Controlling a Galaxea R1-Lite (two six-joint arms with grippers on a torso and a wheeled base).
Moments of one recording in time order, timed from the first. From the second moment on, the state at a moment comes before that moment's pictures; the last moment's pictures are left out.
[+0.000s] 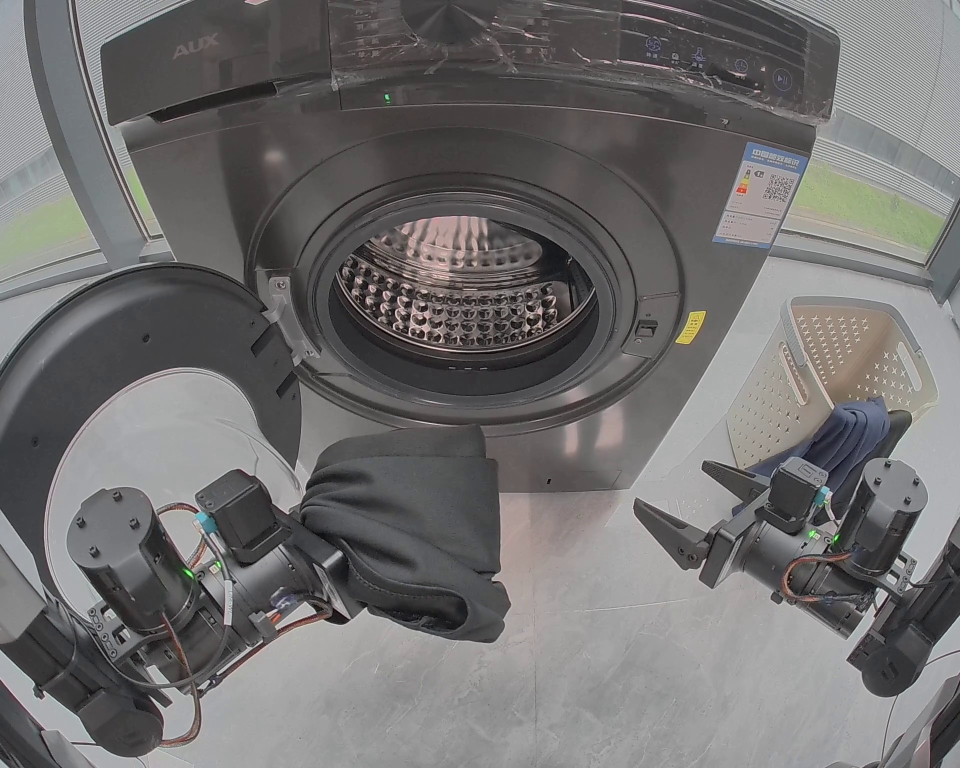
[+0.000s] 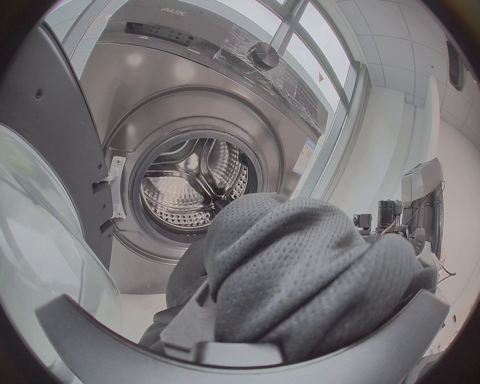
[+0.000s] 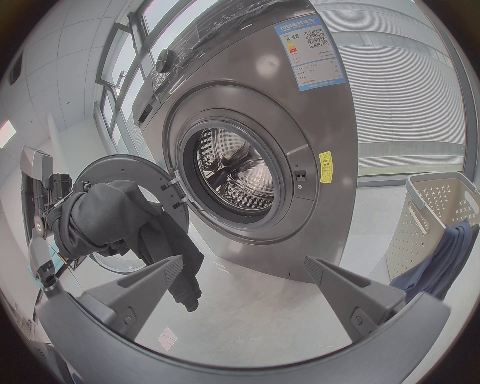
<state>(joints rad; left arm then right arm) -0.63 1.72 -0.22 -1.55 -0.01 -0.12 0.53 1.79 -0.23 -1.54 0.05 0.09</state>
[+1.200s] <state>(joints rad) -0.68 1.73 -0.21 -1.55 -0.01 -0.10 0.55 1.79 -0.23 -1.54 0.05 0.10</state>
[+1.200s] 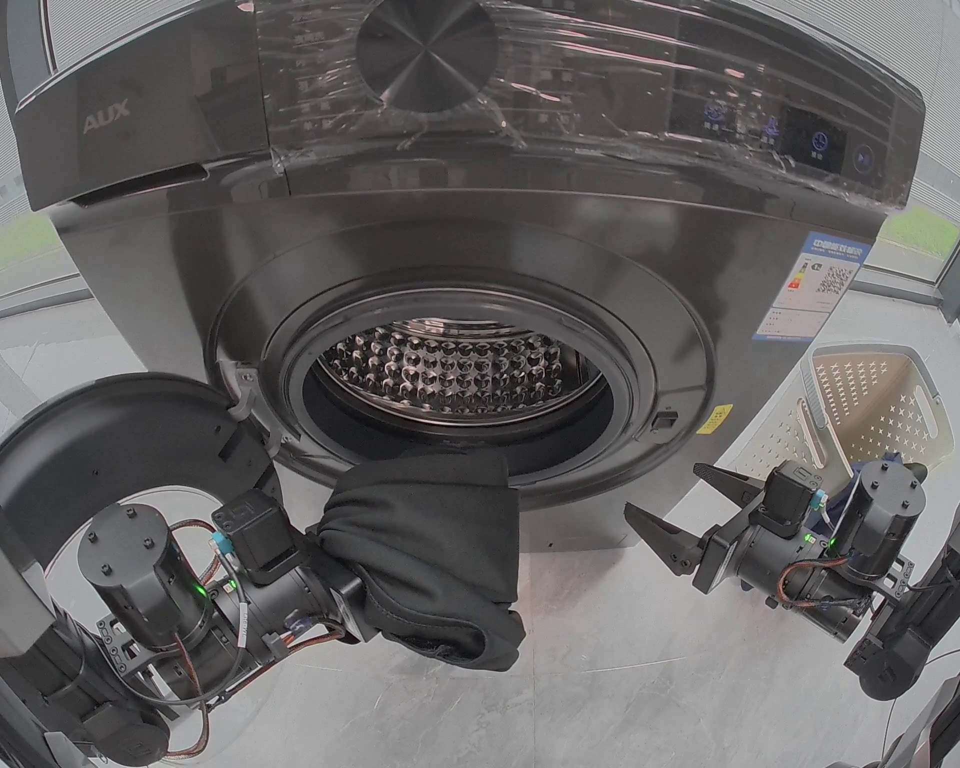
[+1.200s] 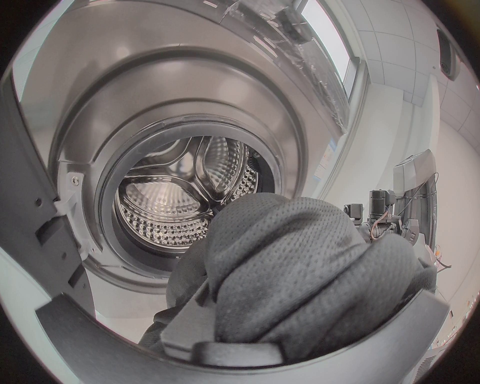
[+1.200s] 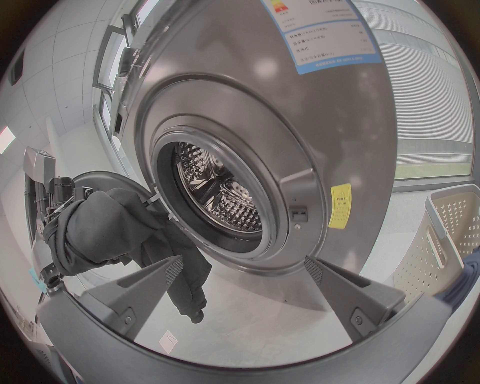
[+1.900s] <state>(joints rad) -0.70 1.75 -0.20 -1.55 0.00 -0.10 0.56 1.79 -0.22 -1.54 0.05 0.10</state>
